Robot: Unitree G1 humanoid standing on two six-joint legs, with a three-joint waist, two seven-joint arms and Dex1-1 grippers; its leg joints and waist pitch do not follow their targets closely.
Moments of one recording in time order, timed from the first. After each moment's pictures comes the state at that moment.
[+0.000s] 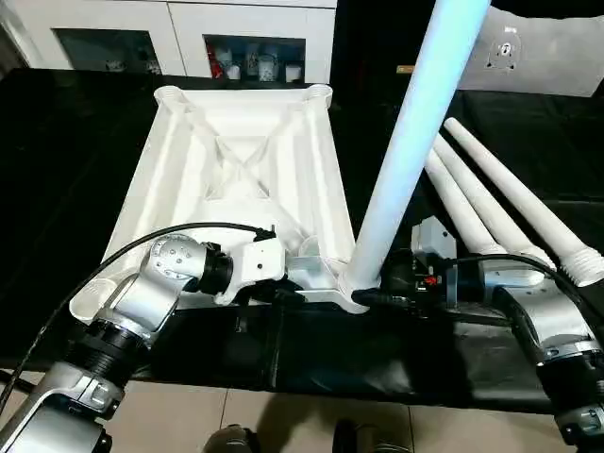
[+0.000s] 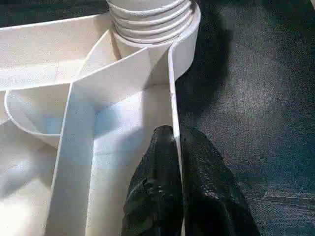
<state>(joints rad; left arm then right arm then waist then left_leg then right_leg) -0.52 0.48 -0.37 0.32 0.02 0.04 -1.24 -0.39 -0.49 0.16 0.28 0.22 0.16 1.24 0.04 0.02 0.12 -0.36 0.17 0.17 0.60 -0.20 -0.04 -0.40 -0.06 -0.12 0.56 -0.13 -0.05</state>
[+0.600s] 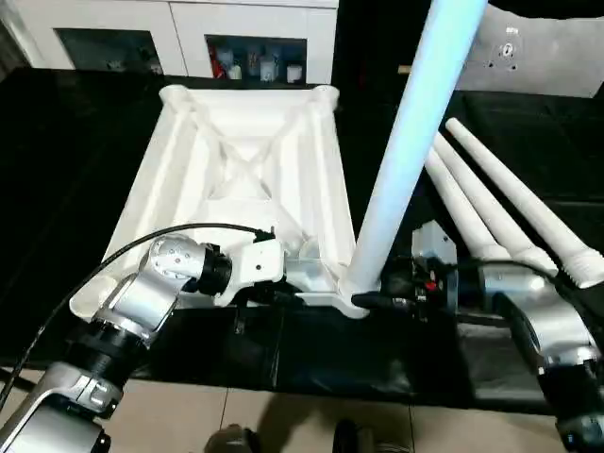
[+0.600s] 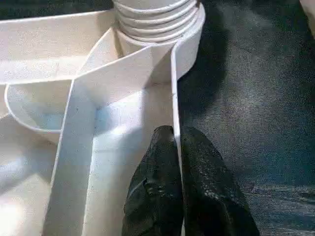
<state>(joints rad) -0.52 0.47 -0.37 0.31 0.01 0.08 -1.24 -0.32 -0.46 0.14 0.21 0.25 0.20 1.20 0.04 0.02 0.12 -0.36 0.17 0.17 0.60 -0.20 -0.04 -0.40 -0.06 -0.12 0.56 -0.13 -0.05</state>
